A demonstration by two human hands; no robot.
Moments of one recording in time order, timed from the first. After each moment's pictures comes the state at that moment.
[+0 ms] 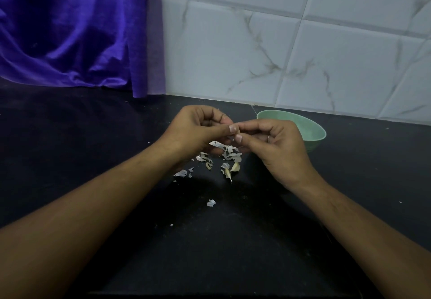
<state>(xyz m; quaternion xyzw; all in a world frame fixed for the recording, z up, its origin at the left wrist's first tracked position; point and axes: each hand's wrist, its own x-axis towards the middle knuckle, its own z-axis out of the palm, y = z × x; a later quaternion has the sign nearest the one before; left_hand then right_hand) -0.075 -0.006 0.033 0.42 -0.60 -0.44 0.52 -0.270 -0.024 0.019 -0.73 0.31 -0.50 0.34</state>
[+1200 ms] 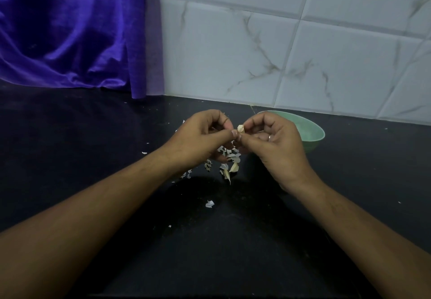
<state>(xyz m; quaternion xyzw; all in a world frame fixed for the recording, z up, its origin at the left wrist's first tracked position) -0.082 -0.005 0.027 0.41 -0.66 -0.40 0.49 -0.265 -0.024 0.021 -0.68 0.33 -0.54 0.36</state>
